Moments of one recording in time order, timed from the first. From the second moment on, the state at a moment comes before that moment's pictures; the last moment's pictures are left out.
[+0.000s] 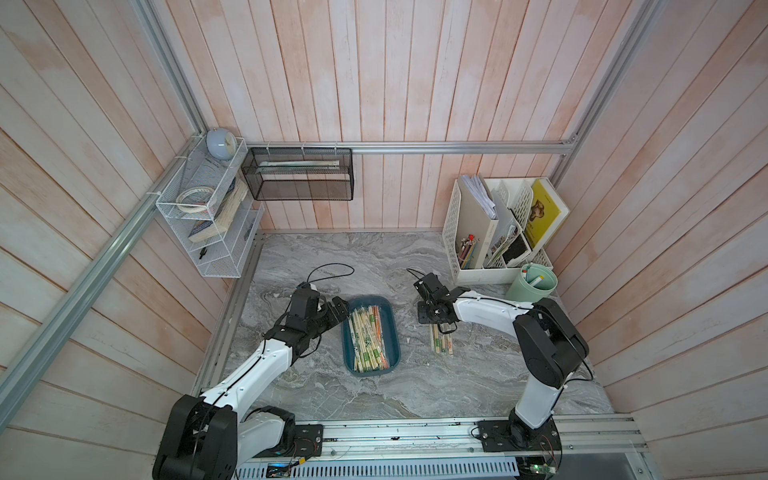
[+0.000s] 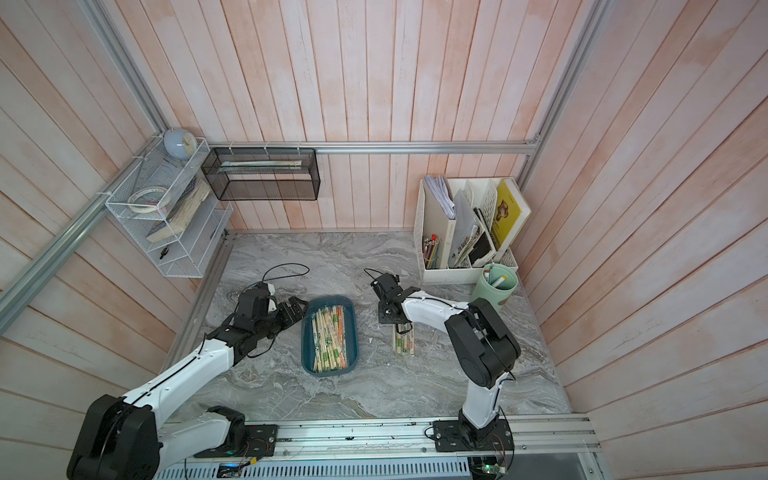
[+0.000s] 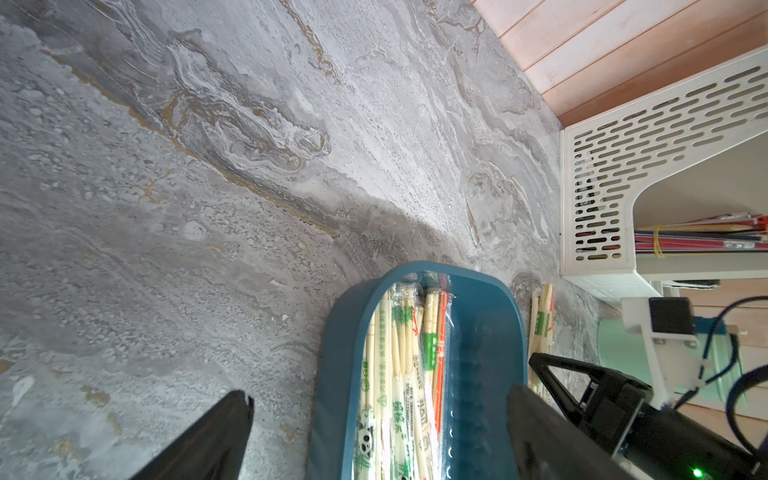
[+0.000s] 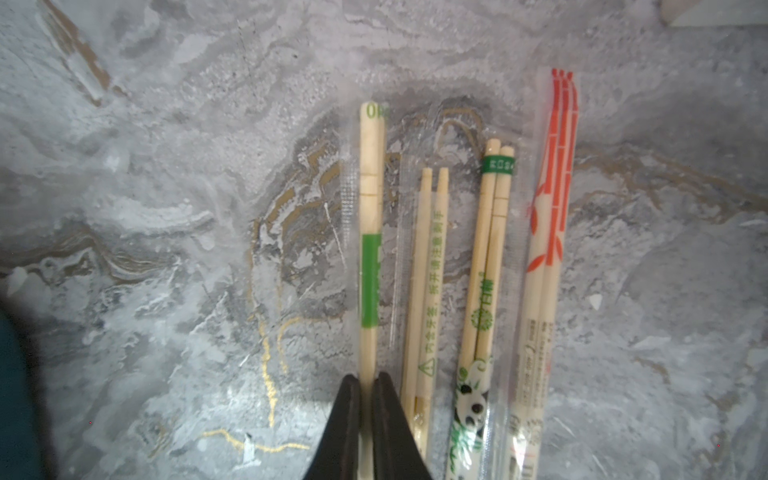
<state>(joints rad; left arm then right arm) -0.29 1.17 0.60 -0.16 0.14 -0.77 0.65 1.80 1.09 -0.47 0.22 0.57</state>
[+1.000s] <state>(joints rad) -0.29 1.19 0.60 -0.17 0.12 -0.77 0.76 1.63 1.26 -0.48 0.04 0.58</state>
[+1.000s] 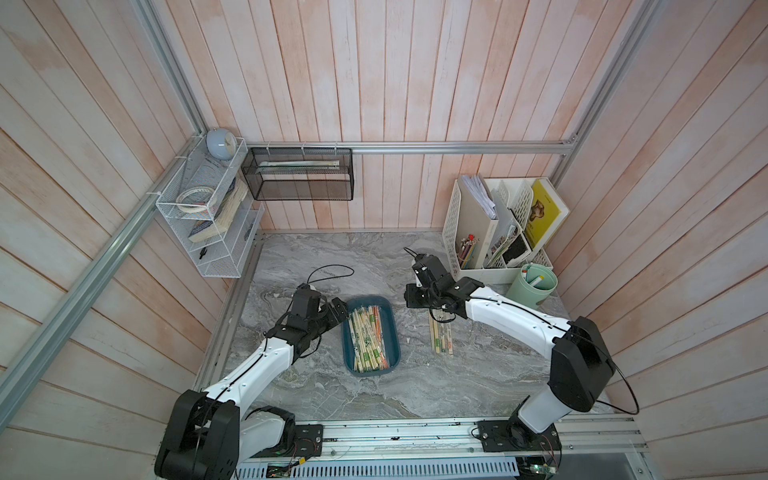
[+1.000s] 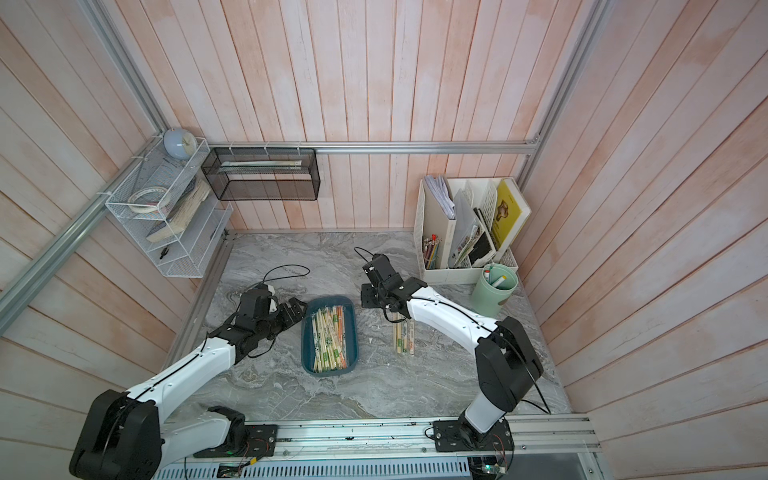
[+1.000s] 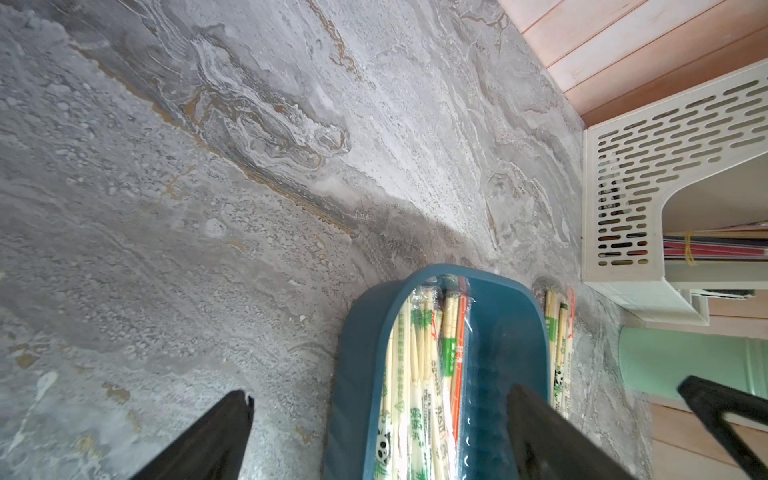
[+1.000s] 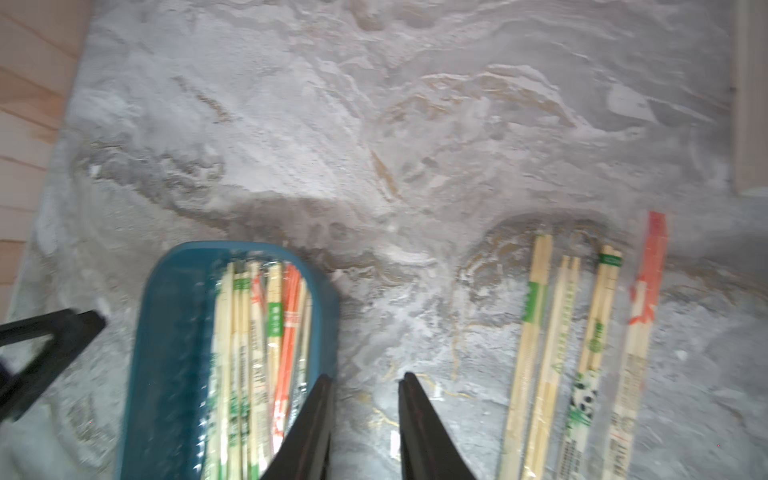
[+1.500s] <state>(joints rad) -0.18 1.16 0.60 -0.19 0.13 -0.74 0.94 1.82 1.35 -0.45 -0.03 0.56</state>
